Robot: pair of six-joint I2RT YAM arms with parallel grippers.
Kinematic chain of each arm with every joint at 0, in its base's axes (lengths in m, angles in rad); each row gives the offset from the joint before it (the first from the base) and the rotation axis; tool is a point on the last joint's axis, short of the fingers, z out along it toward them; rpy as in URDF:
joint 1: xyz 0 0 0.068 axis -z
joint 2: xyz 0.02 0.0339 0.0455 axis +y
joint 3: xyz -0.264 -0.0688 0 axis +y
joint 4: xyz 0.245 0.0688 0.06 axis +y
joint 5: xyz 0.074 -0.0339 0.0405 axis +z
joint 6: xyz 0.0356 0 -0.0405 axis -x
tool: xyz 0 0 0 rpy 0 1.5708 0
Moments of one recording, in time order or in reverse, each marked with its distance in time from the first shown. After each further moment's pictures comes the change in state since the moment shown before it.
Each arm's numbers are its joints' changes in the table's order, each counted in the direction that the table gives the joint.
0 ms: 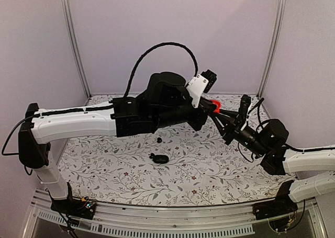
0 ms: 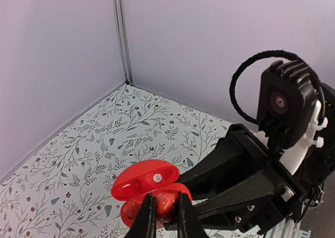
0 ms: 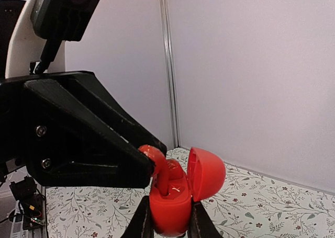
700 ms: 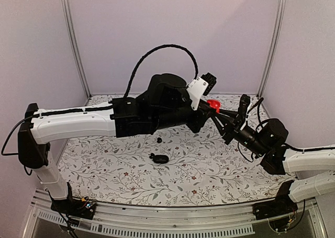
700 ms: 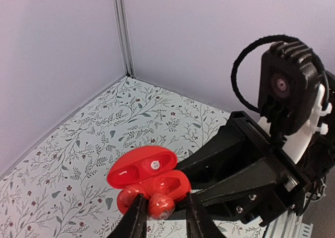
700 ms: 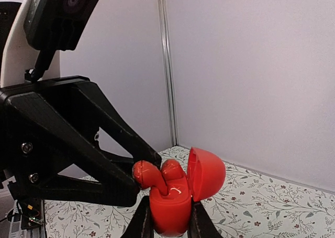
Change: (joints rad) left arm 0.003 -0.003 0.007 0.035 0.002 0.002; right arm 0.000 -0.001 -0.006 0.015 -0.010 0.003
